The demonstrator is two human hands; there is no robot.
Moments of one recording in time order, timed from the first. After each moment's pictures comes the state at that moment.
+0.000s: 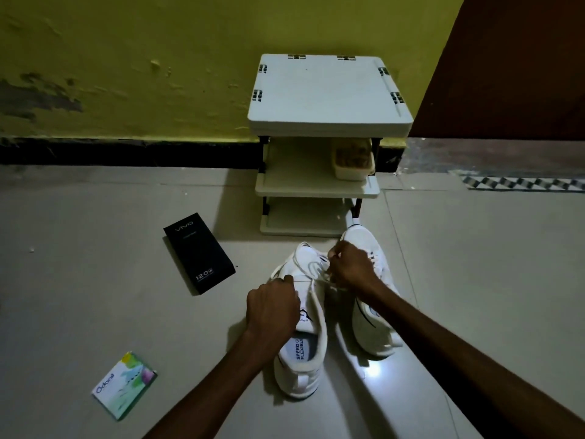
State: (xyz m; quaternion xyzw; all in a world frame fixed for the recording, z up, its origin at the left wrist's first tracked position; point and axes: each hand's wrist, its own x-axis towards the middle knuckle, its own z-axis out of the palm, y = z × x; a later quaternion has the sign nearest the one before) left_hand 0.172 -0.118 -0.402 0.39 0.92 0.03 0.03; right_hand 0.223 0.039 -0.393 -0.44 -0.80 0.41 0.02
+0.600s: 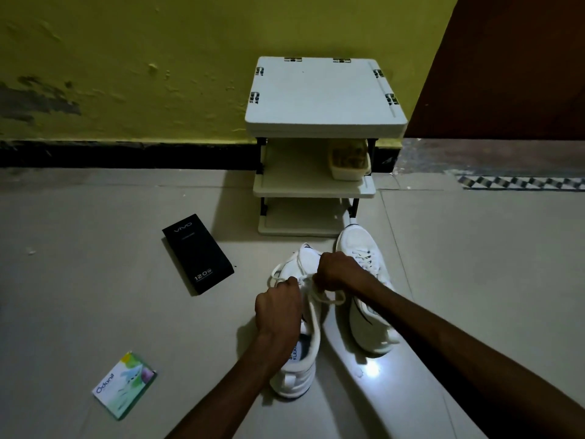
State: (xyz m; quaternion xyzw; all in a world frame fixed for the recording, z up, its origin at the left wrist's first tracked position) left_hand 0.186 -0.111 -0.409 0.37 0.93 0.00 0.02; right_hand 0.210 0.026 -0.373 -0.32 -0.91 0.18 -0.22
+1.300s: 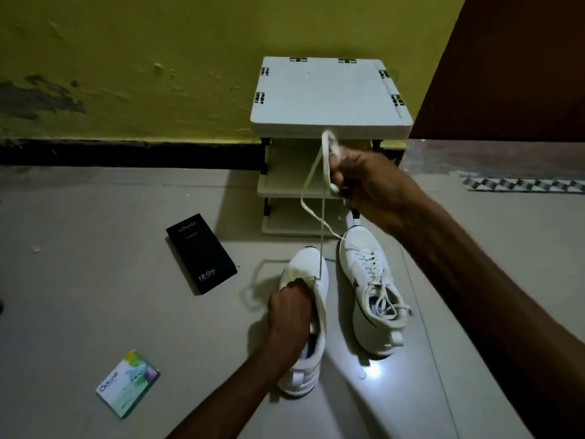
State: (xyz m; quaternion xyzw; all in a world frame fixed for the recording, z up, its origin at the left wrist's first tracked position) left_hand 0.189 -0.102 -0.411 0.43 0.90 -0.05 0.07; right_hand 0.219 0.045 -0.220 -0.21 -0.67 0.70 0.12
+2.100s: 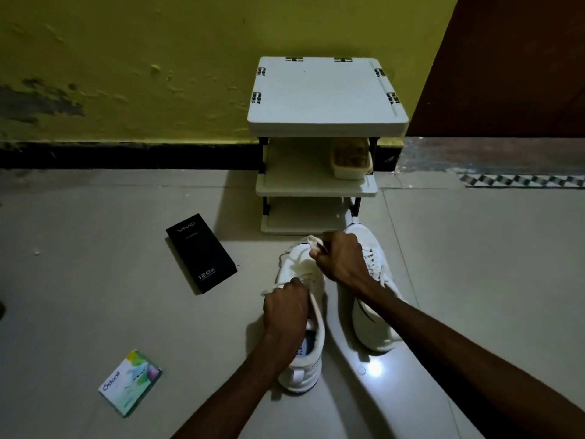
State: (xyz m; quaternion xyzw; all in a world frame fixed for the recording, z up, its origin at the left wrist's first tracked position) left_hand 0.188 -0.104 -0.412 0.39 0.92 -0.02 0.08; right_hand 0.217 0.029 -0.381 -0.34 -0.89 0.29 0.12
